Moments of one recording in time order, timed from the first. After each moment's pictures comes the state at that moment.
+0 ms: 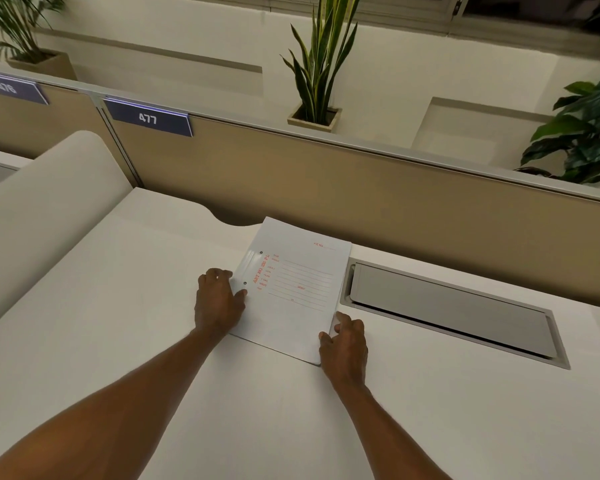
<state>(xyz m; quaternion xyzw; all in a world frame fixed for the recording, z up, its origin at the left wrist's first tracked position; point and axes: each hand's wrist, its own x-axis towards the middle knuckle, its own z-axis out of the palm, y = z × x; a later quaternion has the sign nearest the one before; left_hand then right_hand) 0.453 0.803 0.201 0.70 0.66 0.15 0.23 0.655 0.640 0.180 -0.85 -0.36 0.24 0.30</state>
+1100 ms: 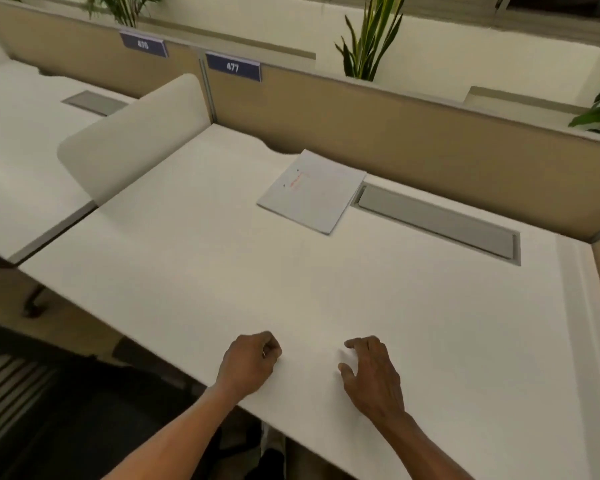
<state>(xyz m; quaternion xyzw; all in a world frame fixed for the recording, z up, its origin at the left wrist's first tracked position) 0.358 0.329 0.212 0.72 0.61 0.10 0.33 0.608 0.246 0.206 -0.78 -0.57 0.21 0.15</state>
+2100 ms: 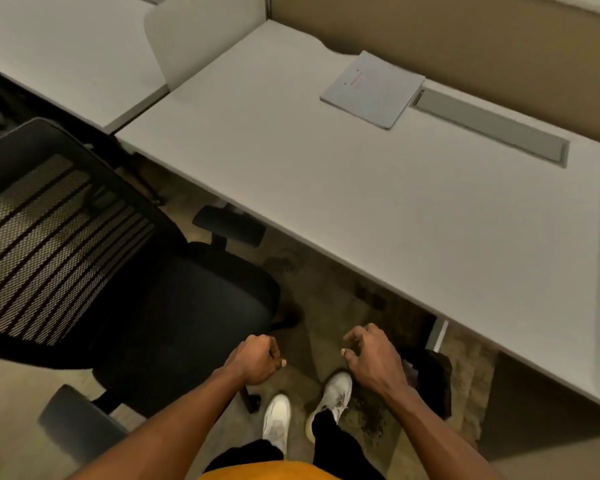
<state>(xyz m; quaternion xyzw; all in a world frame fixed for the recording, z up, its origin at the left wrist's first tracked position) 0.169 0.057 0.154 0.66 0.60 -0.11 0.44 0.438 0.007 0.171 -0.74 -0.61 0.29 0.04</state>
